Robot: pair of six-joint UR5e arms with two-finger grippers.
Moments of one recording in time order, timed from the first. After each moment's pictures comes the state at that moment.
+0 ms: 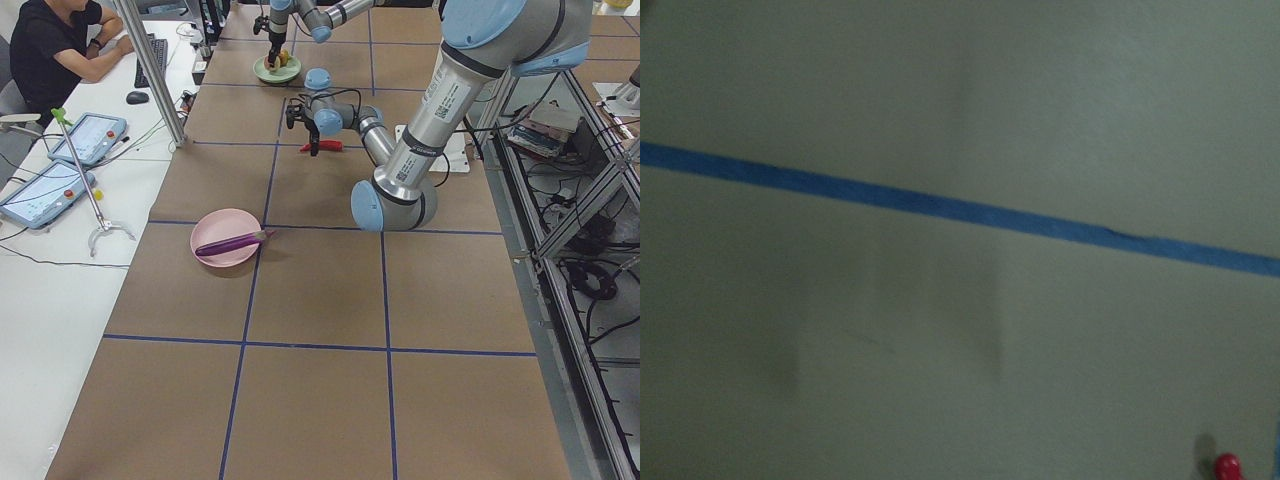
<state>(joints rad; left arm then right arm) -0.51 -2.28 -1.56 -1.80 -1.89 -1.26 0.99 -1.15 1.46 -1.38 1.92 0.95</state>
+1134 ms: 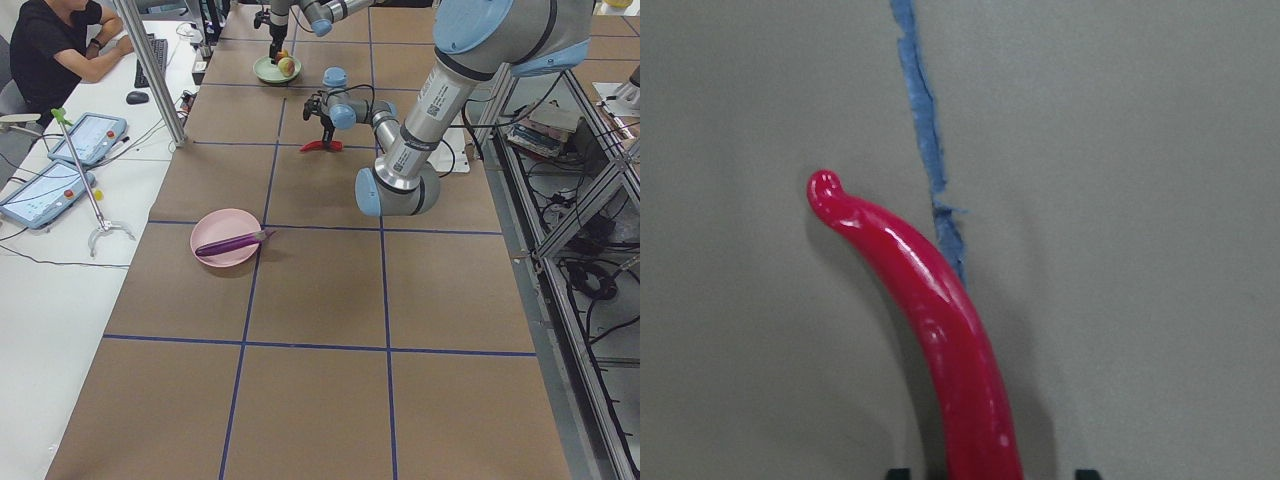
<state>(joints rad) -0.43 -2.37 -1.46 -1.80 -1.81 -1.12 1.01 -1.17 1.54 -1.38 1.99 0.95</state>
